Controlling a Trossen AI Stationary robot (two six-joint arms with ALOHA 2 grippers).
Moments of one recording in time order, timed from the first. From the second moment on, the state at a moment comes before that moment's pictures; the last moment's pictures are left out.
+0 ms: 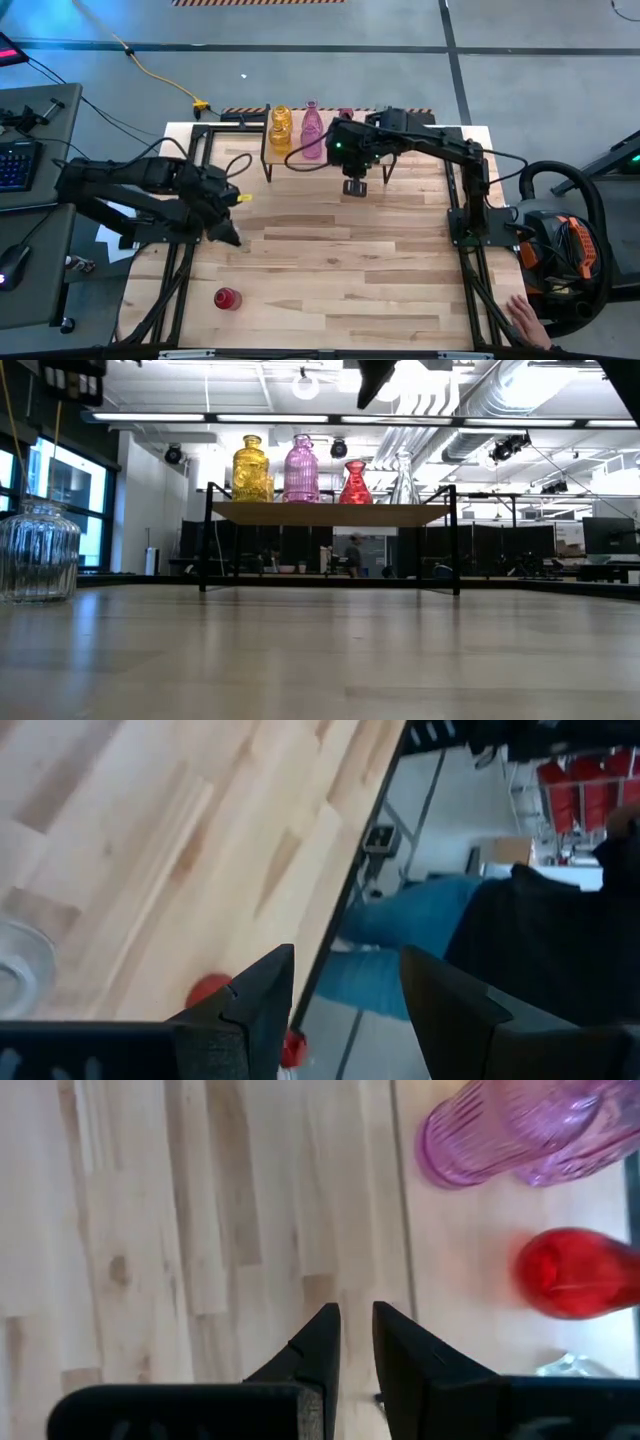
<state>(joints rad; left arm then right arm) -0.08 0.88 0.96 -0.90 0.48 -0.89 -0.12 1.95 2.33 -1.55 0.12 -0.08</state>
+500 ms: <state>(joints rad) -0.31 0.87 0.96 -0.97 0.50 -0.97 -0.02 1.95 2.33 -1.54 0.12 0.21</state>
